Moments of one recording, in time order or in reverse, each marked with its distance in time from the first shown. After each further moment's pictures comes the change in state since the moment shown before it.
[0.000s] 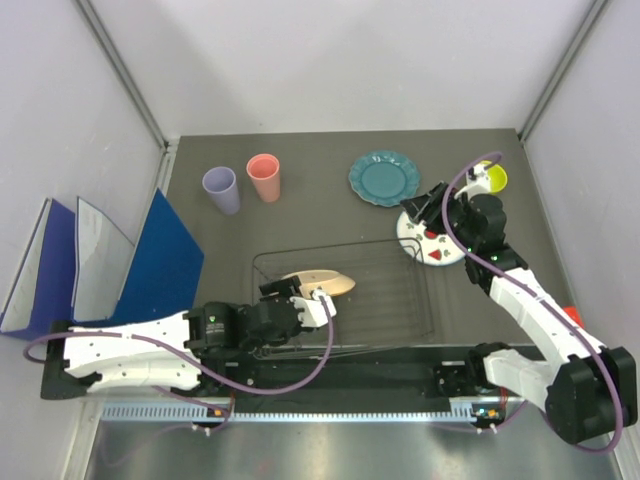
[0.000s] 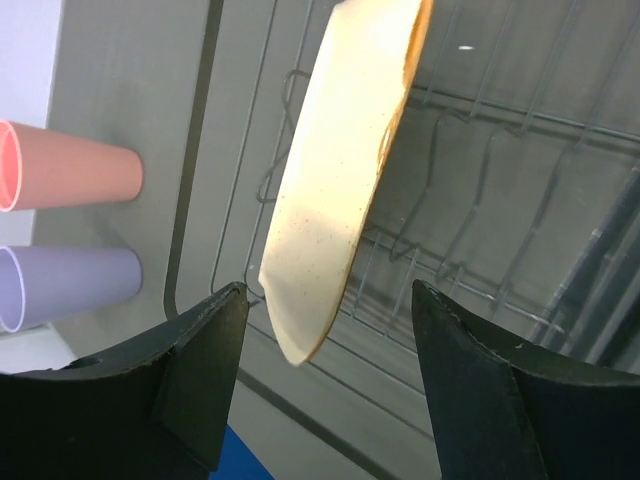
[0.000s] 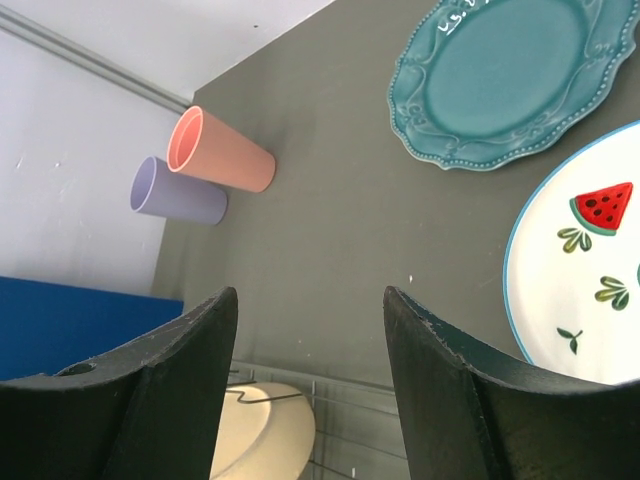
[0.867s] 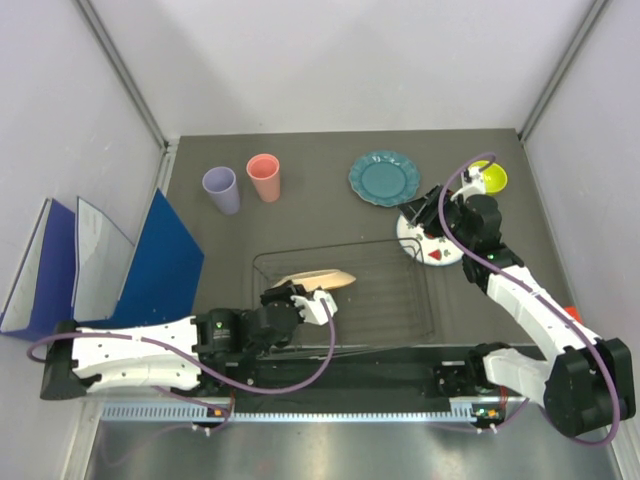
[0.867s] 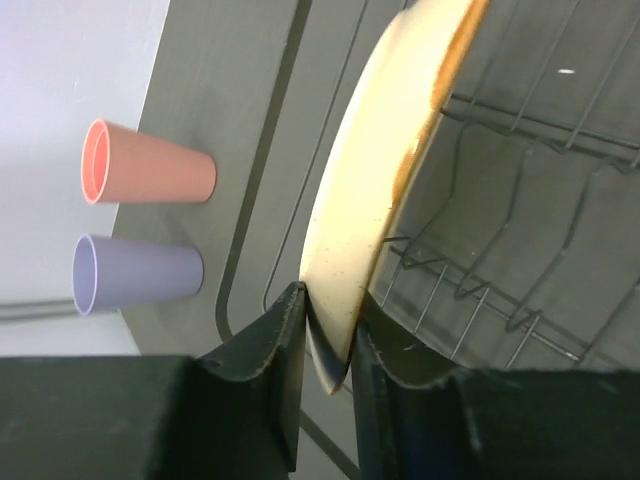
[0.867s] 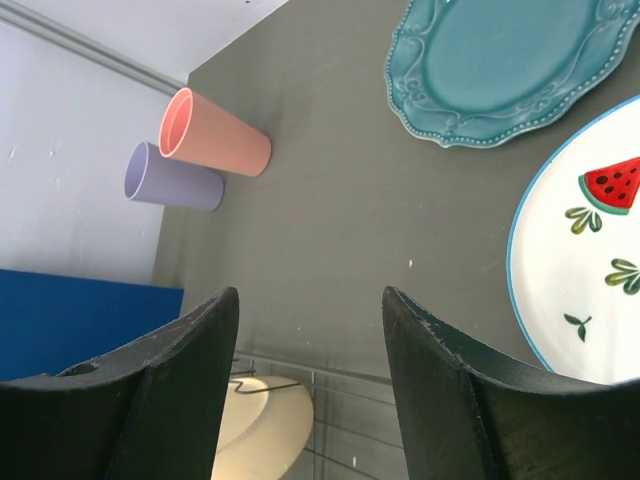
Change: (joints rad) left arm -0.002 -0.008 -0.143 0.261 -0.166 0.132; right arm 0.000 0.037 -0.015 0.011 -0.025 0.019
